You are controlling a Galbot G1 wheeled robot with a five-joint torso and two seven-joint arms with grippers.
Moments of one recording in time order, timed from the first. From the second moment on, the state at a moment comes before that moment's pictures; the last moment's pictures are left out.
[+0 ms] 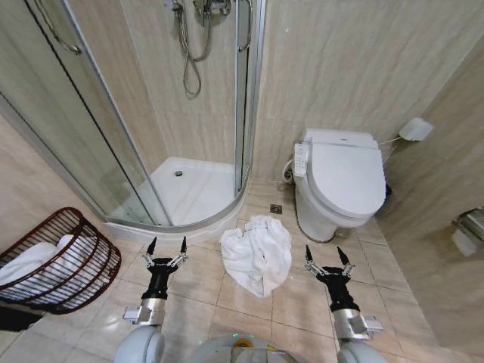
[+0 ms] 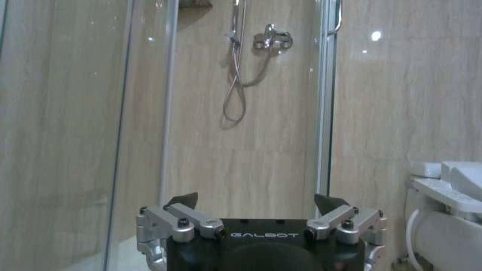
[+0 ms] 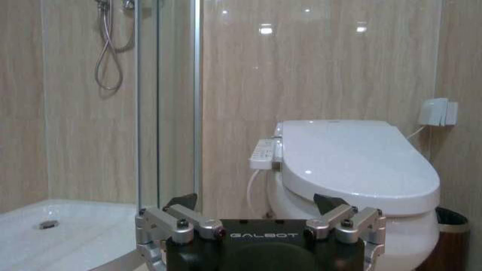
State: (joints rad) left arm 1.76 -1.51 -0.67 -2.09 -0.21 -0.37 0.09; right arm -1.82 1.50 0.65 2.19 0.13 0.20 -0.02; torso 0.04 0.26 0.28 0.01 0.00
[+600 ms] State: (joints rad) left arm 1.76 -1.51 -0.67 -2.09 -0.22 -0.37 0.10; right arm -1.81 1.51 0.63 2.19 0.13 0.20 -0.02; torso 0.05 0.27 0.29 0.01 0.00
